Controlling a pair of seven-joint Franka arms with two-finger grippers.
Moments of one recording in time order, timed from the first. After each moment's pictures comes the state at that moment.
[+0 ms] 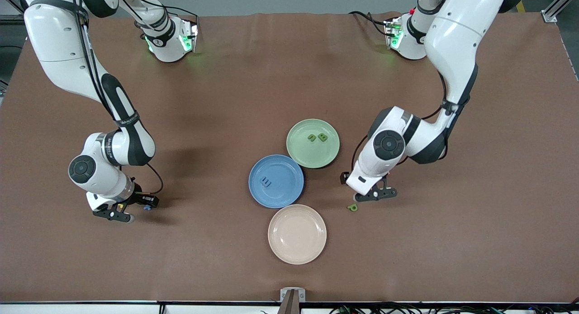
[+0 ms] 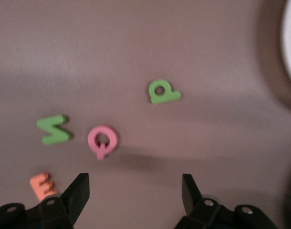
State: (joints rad) left arm -0.24 0.70 -0.26 -1.61 0.23 2.27 -0.71; right arm 0.00 0.70 0.00 -1.76 -0.02 2.54 0.22
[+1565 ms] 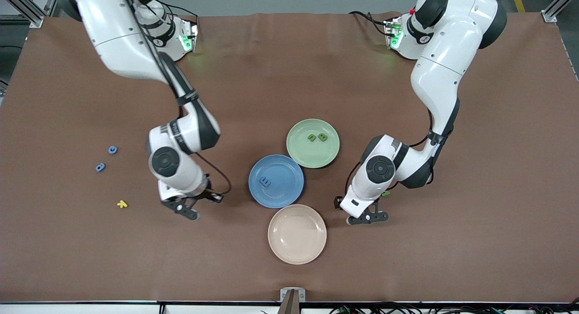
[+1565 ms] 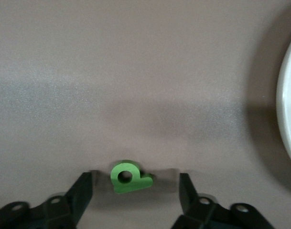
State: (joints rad) left arm -0.26 0.93 -0.24 -1.37 0.28 2.39 -0.70; right arm 0.39 0.70 0.03 -1.54 -0.02 2.30 0.92
